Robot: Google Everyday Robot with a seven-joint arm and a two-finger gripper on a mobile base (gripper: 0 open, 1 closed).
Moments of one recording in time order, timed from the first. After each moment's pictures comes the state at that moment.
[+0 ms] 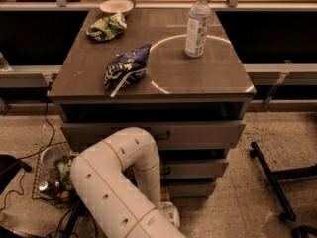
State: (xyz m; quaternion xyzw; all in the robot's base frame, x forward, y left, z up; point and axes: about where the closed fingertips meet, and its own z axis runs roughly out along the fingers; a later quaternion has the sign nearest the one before) arm 0.510 -0.043 0.146 -0.70 0.67 -0.20 0.15
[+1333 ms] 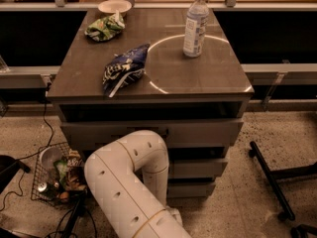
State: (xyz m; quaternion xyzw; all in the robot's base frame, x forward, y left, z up) arm 0.491 -0.019 0.116 -0.72 0.66 -0.14 0.17
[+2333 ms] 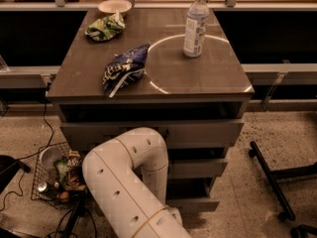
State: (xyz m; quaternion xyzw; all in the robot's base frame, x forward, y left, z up) arm 0.491 -0.019 0.130 -0.72 0.66 -0.14 0.17
